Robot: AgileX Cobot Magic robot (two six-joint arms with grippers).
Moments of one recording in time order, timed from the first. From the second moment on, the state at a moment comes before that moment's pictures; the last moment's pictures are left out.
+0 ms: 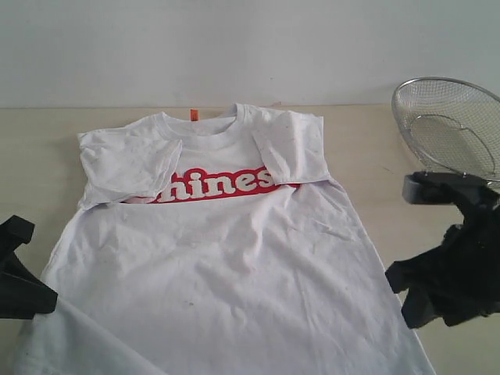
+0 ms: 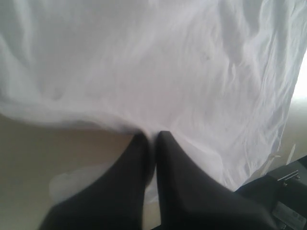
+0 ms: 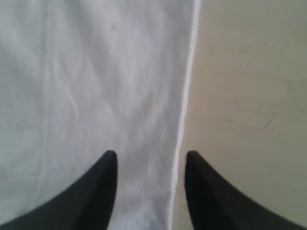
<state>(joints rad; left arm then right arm) 0.21 1.44 -0.56 -0.85 0.95 0.54 0.09 1.45 -0.67 0.36 0.79 -0.20</state>
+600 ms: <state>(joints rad) 0.21 1.44 -0.56 -0.85 0.95 0.54 0.09 1.56 -0.61 0.43 0.70 -0.23</state>
